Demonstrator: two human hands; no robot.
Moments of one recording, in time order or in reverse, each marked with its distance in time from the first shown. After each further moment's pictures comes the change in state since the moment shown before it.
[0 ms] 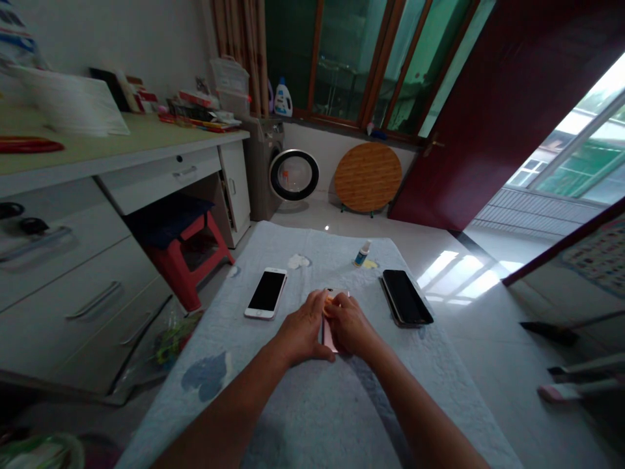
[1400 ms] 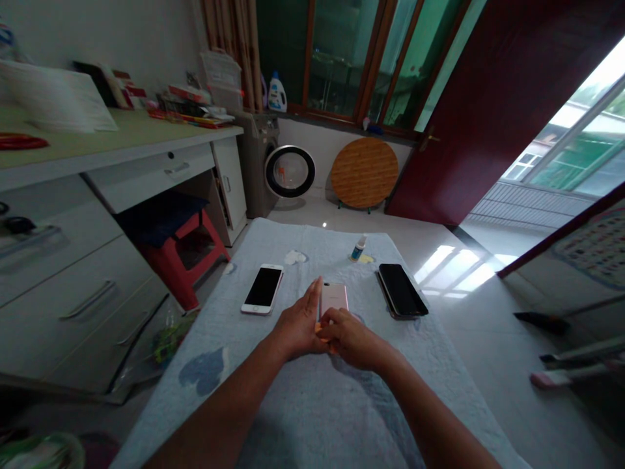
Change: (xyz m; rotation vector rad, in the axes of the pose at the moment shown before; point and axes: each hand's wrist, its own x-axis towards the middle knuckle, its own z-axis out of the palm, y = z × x) left_hand 0.001 -0.003 0.006 0.000 0.022 -0.019; right_hand -0.029 -0.009 -0.019 0.086 -0.249 -0.262
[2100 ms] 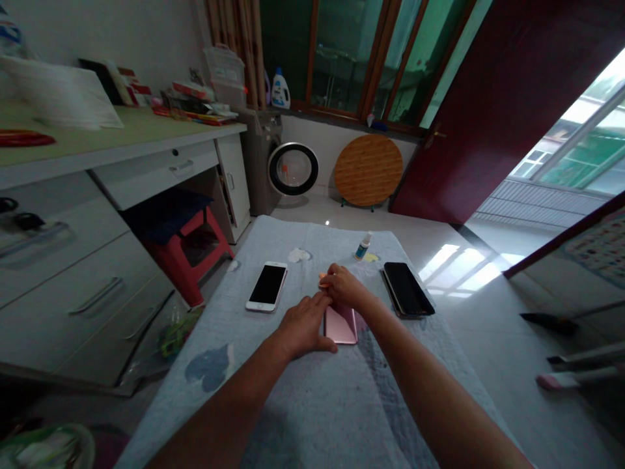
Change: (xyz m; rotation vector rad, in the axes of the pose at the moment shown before) left_hand -0.001 0.001 -0.005 0.135 -0.078 0.028; right_hand 0.082 0.059 -0.016 -0.199 0.102 0.097
